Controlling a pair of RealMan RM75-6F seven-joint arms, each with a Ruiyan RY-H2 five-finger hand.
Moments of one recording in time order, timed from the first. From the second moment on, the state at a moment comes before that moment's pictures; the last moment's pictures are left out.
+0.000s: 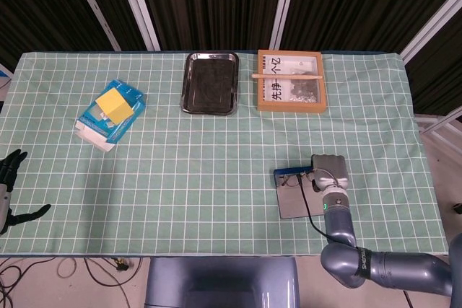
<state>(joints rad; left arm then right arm) -0.11 -1.06 -0.08 -1.69 1.40 1.41 -0.16 0.87 -1.43 0.20 -1.81 -0.21 1.31 -0.95</state>
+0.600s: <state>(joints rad) -0.11 -1.07 -0.08 -1.68 1.39 1.40 -0.16 0.88 -1.49 0.21 -1.73 -0.26 1.25 -0.92</state>
